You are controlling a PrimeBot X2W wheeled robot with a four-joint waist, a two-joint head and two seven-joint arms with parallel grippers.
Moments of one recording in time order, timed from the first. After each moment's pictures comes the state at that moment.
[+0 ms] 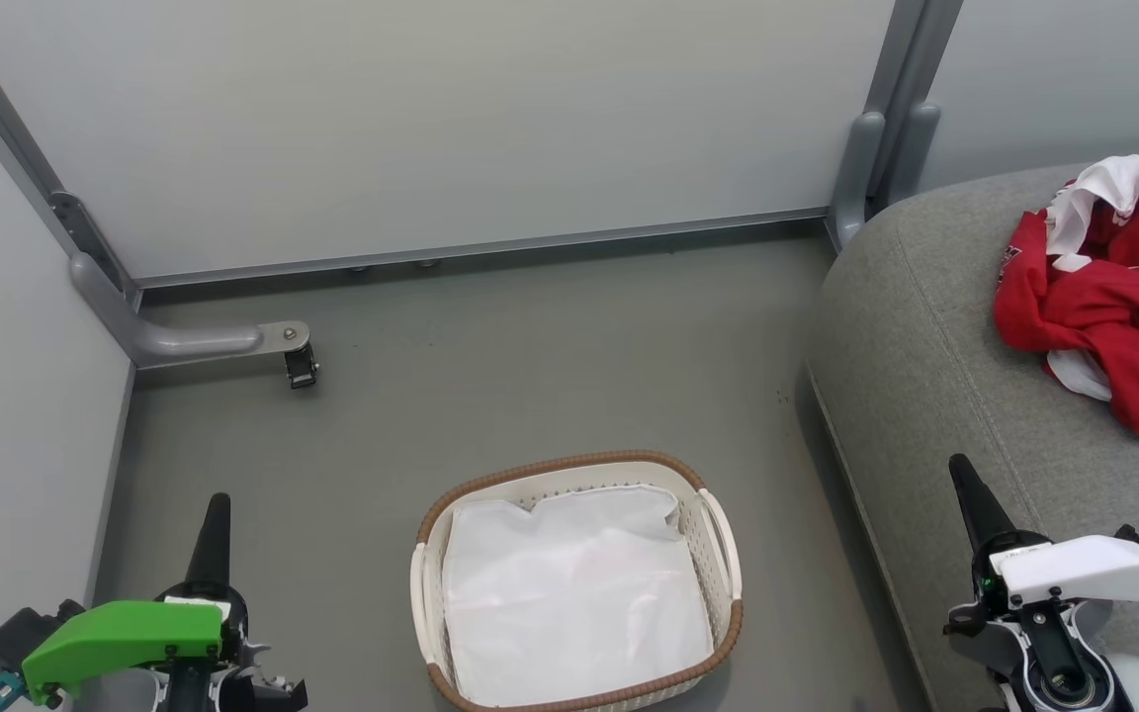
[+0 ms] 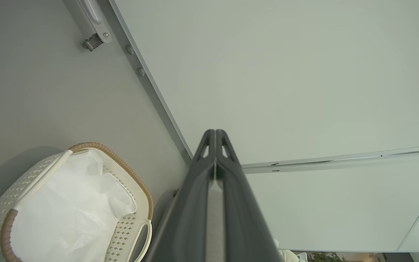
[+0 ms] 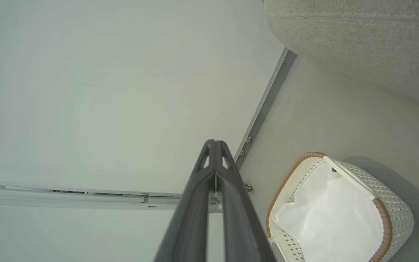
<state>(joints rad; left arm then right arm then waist) -0.08 0.04 0.08 0.28 -1.37 -0.10 0.05 -0.12 -0.06 -0.07 0.29 1.36 0.13 0.05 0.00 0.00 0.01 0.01</state>
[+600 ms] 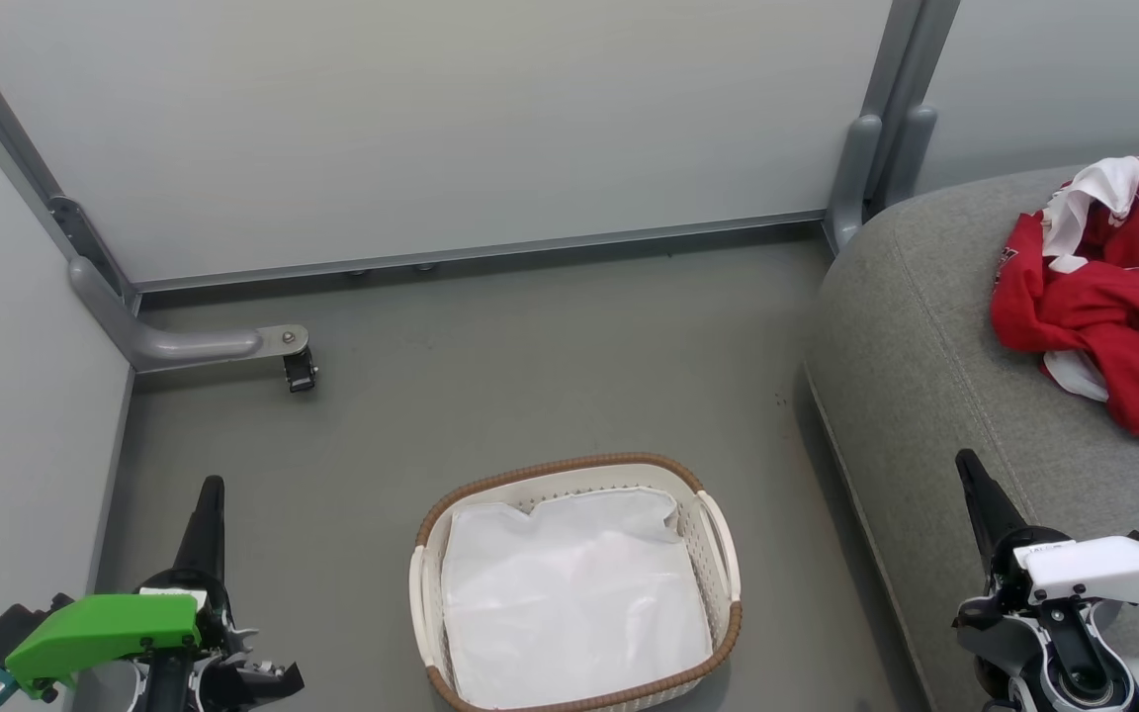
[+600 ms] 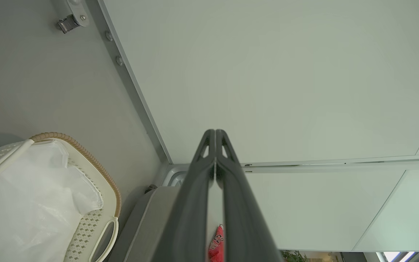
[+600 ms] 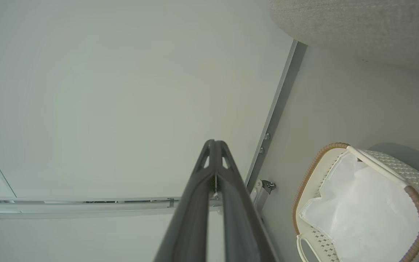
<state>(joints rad) -0.09 0.05 0.10 0.26 -1.50 -0.12 0.08 -0.12 -0.05 -0.09 0.26 1.49 0.13 0.08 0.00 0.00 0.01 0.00</state>
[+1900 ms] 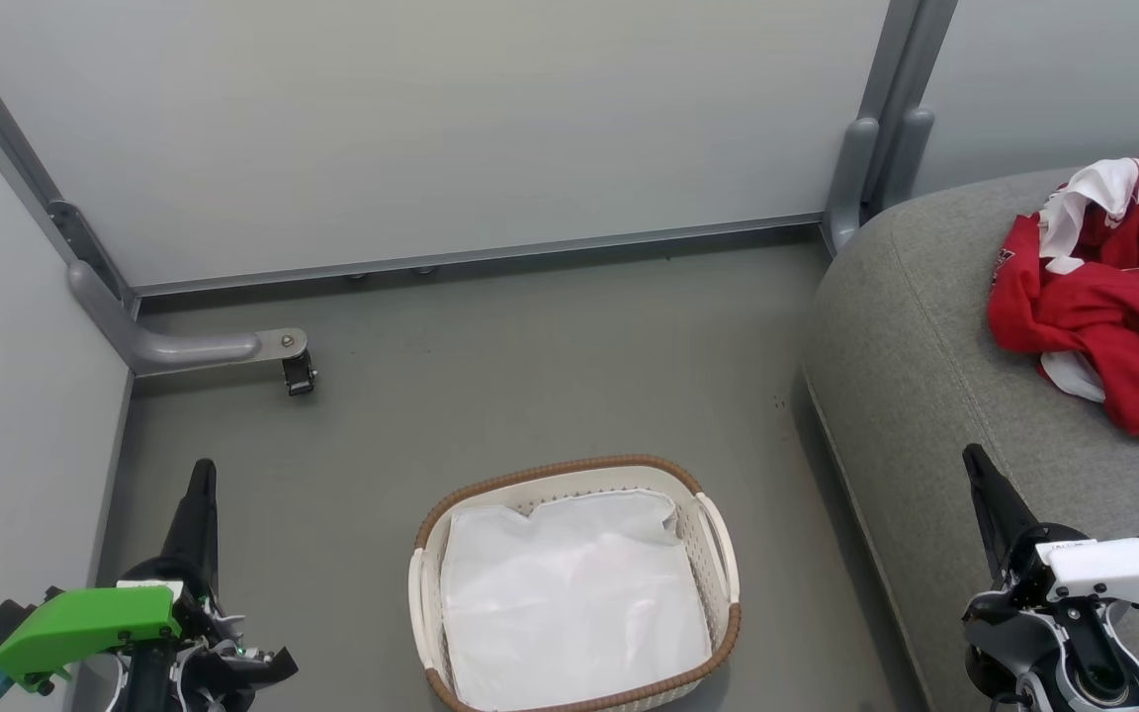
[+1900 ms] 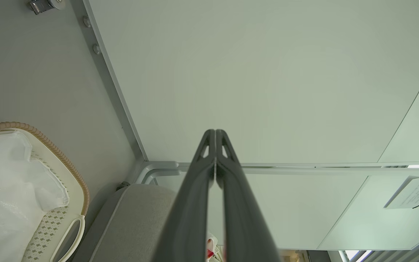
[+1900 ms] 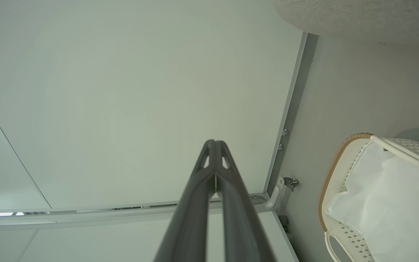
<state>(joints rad) -0.10 0.05 0.11 0.24 -1.61 -0.13 0.11 -0.11 -0.05 -0.11 0.25 1.61 0.13 0.12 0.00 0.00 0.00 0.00</state>
